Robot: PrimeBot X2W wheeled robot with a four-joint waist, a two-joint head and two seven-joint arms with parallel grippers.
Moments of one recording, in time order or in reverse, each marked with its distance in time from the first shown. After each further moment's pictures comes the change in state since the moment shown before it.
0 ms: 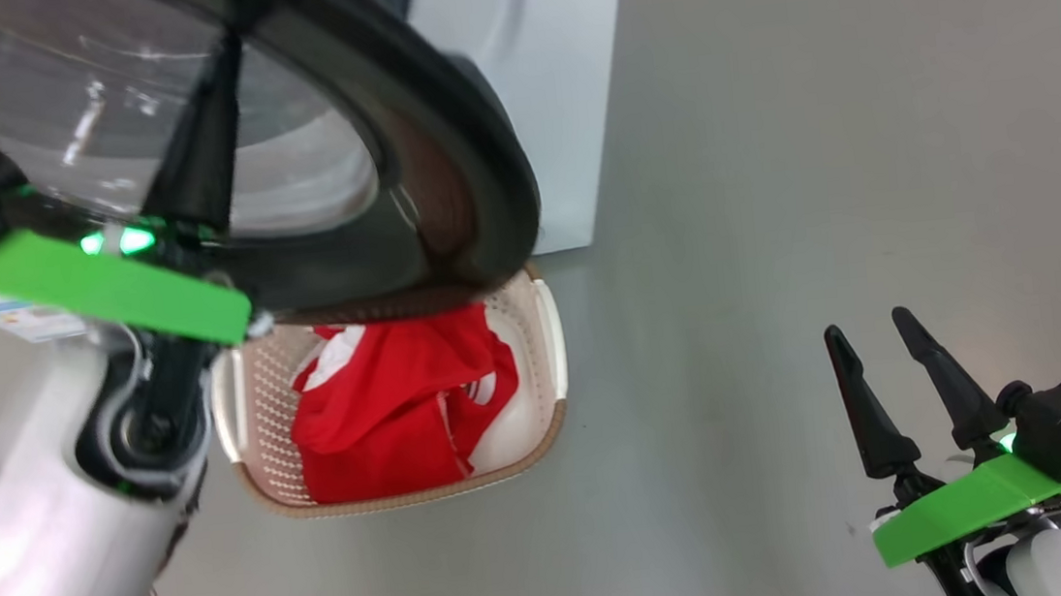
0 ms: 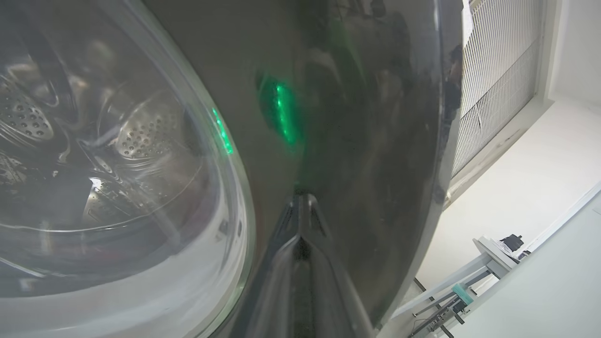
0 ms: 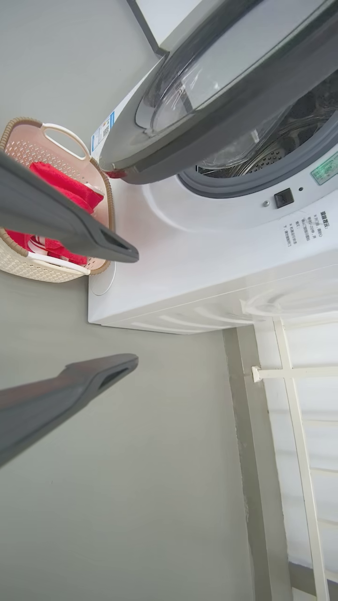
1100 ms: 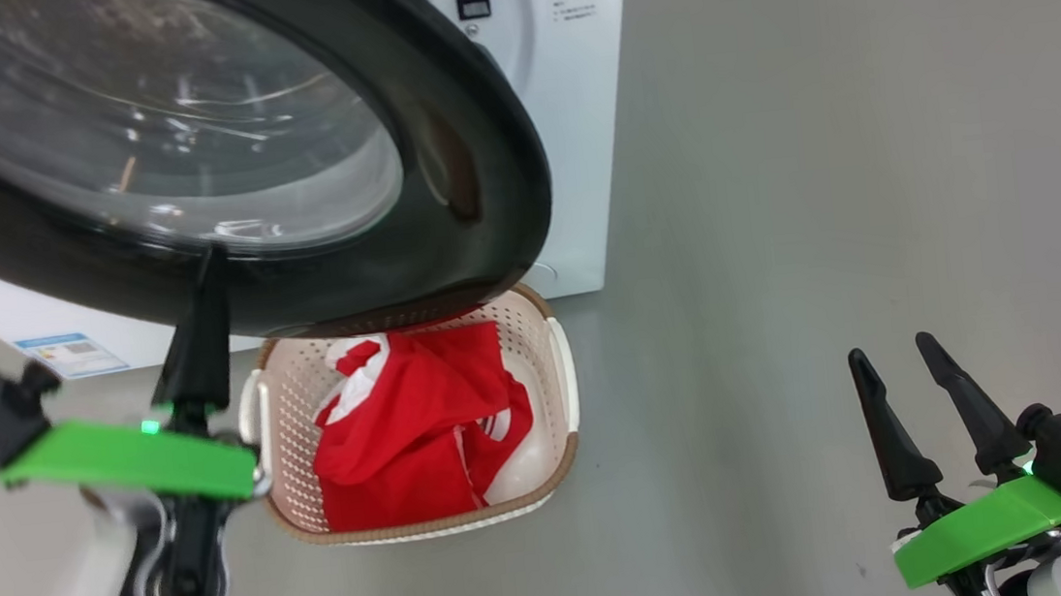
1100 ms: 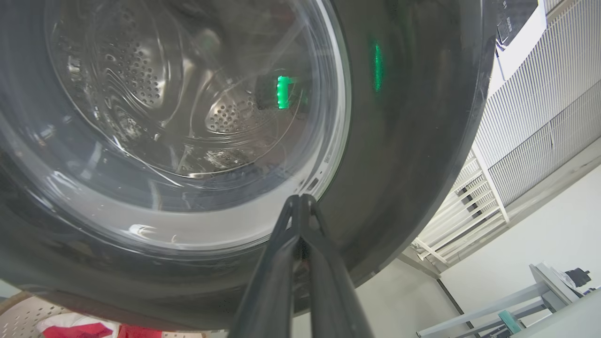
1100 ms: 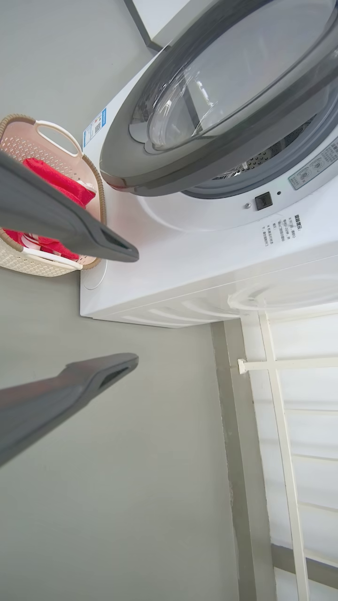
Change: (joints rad) left arm 0.298 -0.082 0.190 0.046 0.138 0.000 0.000; right arm 0.037 -0.008 -0.025 0.002 0.000 0.000 0.000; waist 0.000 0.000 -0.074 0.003
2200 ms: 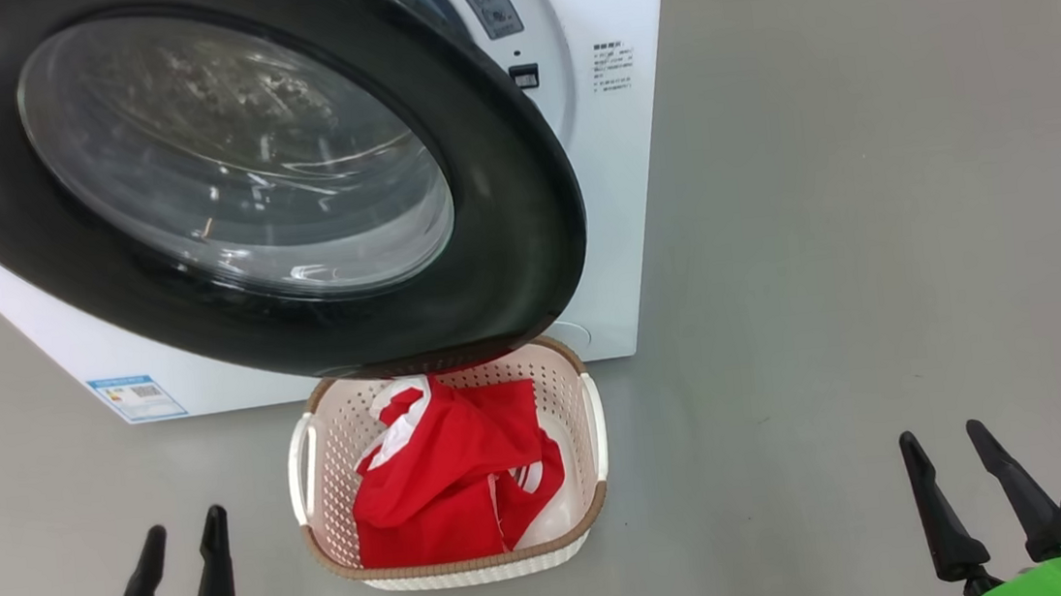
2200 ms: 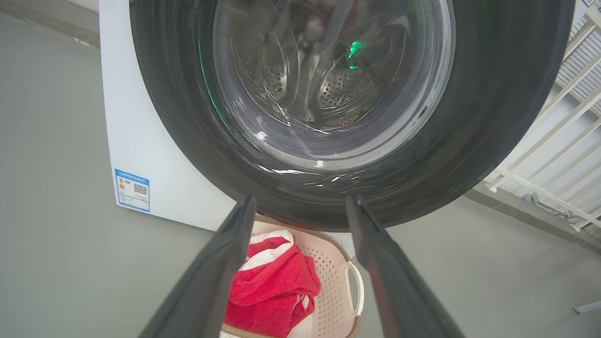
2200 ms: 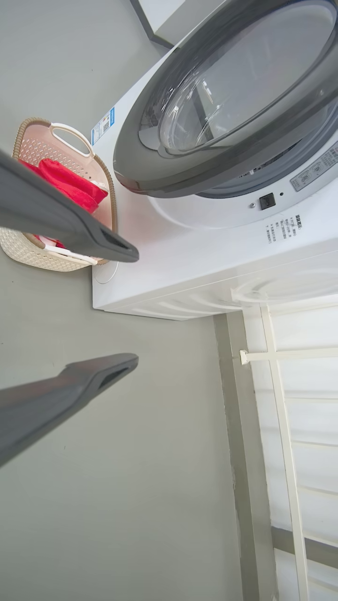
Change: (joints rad) left arm 0.462 -0.076 0.280 0.003 0.469 -0.001 0.000; right arm 0.152 -0.009 -0.057 -0.004 0.000 0.000 0.000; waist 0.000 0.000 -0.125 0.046
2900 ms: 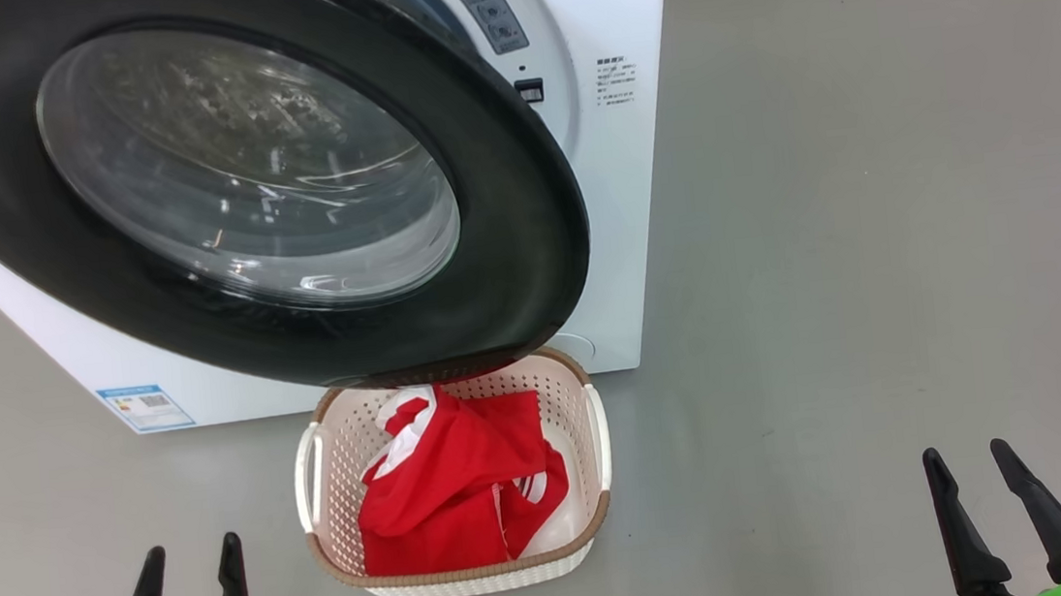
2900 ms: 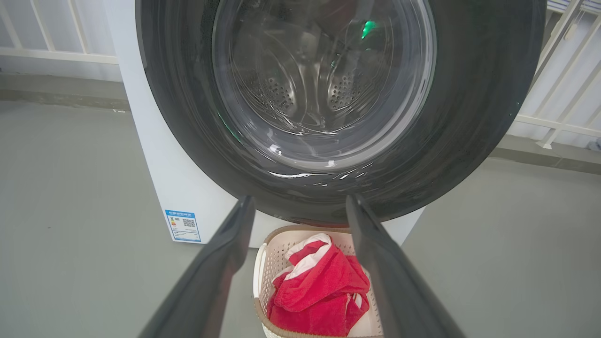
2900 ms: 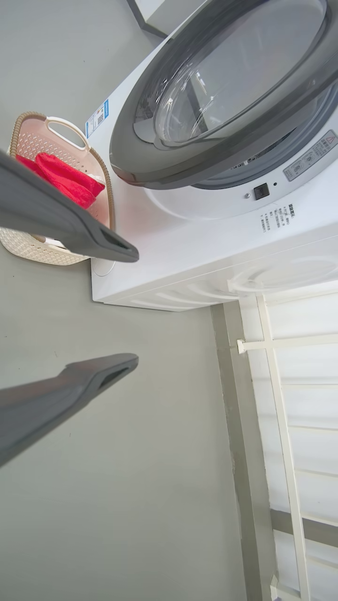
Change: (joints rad) left arm 0.091 -0.127 0.153 -0.079 0.433 0.000 0.000; right arm 0.050 0.010 -0.044 -0.021 0.000 0.000 0.000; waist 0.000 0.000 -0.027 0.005
